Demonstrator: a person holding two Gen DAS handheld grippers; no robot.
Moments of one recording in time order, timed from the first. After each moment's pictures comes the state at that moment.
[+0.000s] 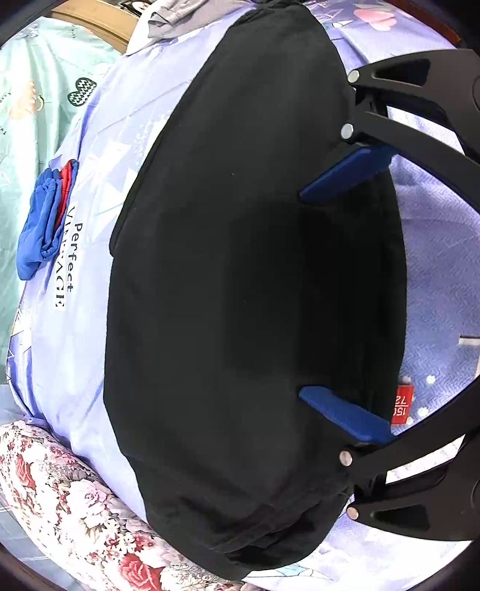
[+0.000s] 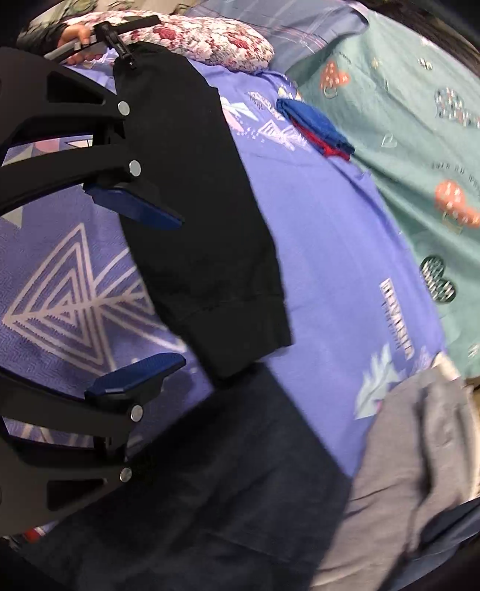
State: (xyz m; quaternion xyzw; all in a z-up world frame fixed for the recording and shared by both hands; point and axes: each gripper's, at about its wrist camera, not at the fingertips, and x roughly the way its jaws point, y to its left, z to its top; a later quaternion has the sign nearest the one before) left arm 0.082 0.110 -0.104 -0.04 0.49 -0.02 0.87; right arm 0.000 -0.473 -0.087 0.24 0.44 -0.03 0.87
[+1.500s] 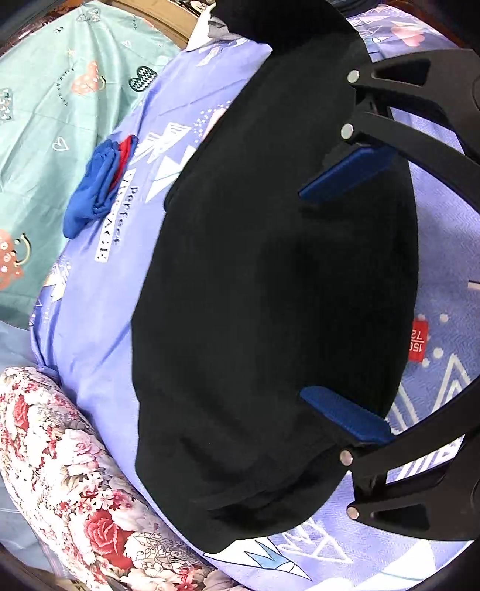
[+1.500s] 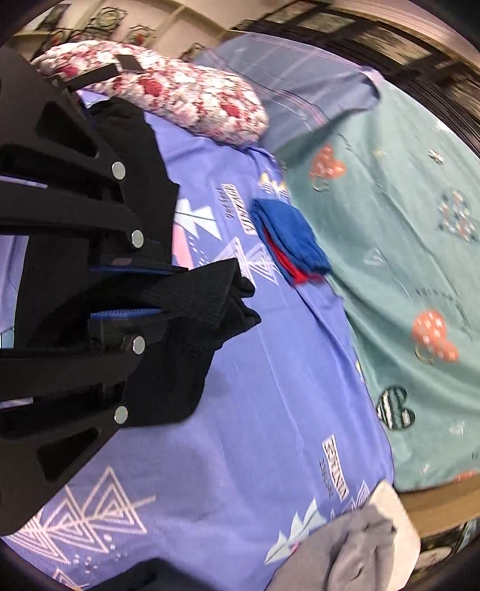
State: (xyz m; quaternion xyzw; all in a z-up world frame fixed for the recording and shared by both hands) left arm 0.072 0.153 -0.096 -0.12 0.42 0.01 0.90; right arm 0.086 -0.301 0.008 0.21 0.35 0.10 0.91
